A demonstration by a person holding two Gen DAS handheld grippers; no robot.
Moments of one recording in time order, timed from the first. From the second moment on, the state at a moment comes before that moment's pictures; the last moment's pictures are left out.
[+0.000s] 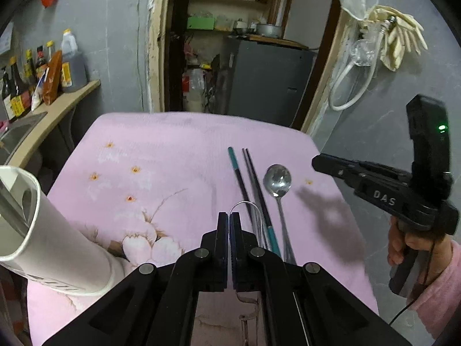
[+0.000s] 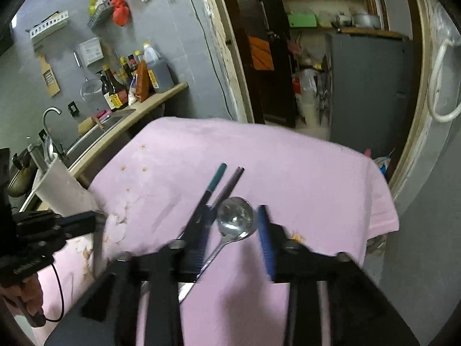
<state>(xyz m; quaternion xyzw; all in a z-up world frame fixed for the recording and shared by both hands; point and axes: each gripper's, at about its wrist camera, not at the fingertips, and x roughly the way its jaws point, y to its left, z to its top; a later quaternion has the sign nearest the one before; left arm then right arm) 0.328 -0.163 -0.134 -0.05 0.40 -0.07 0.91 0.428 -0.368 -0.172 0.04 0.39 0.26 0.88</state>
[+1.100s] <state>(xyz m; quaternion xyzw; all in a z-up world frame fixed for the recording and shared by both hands) 0.297 -0.121 -0.032 -0.09 0.27 -0.05 0.96 0.321 -0.330 -0.016 -0.02 0.24 0.19 0.95</state>
